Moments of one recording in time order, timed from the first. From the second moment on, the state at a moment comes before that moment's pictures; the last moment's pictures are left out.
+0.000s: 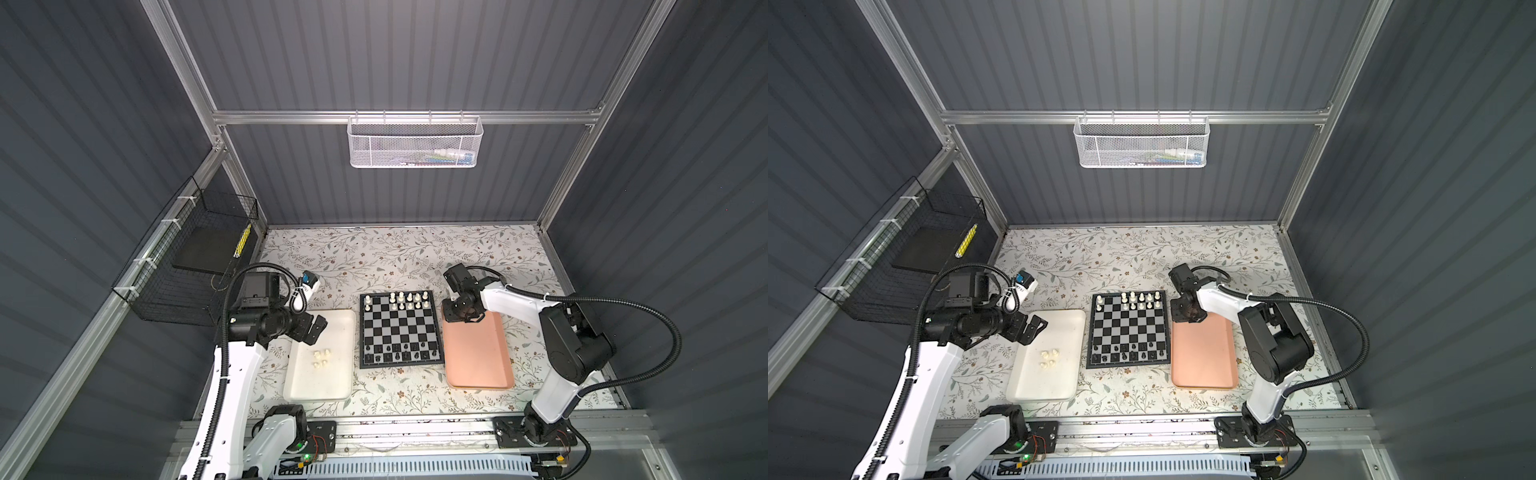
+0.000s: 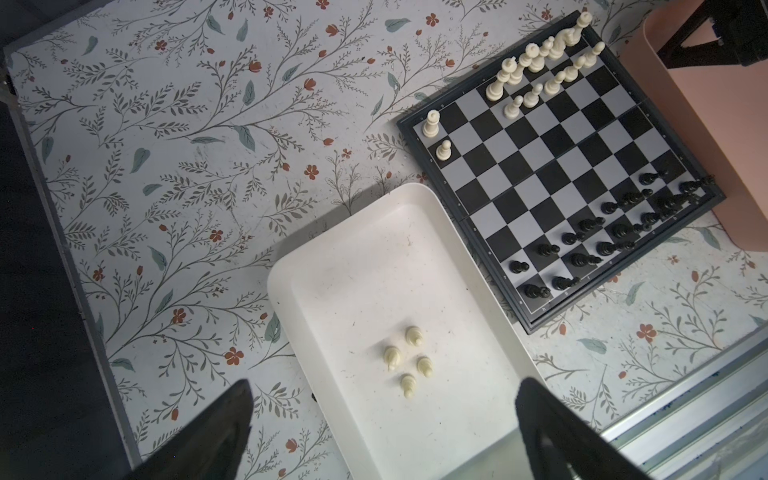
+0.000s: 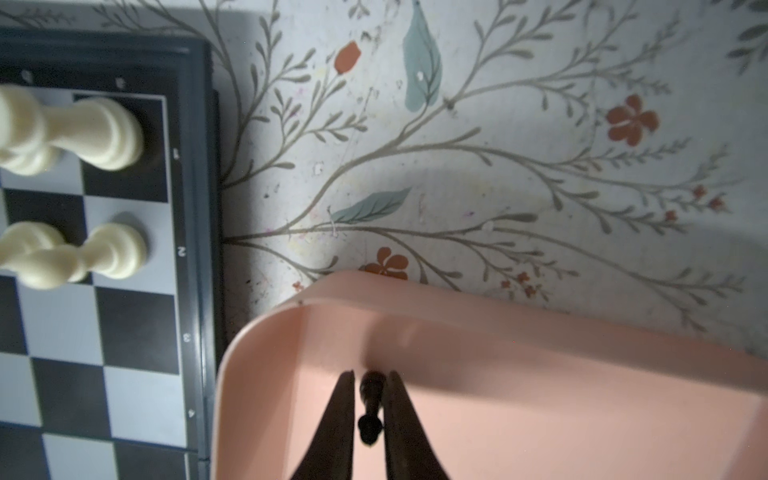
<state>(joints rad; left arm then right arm) -0.02 0.96 1.07 -1.11 0.27 0.48 0.50 1.76 1.07 -0.57 0.04 0.35</state>
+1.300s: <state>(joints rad) -0.02 0.94 1.07 -1.11 0.25 0.48 0.51 1.78 1.07 -0.56 0.07 0.35</state>
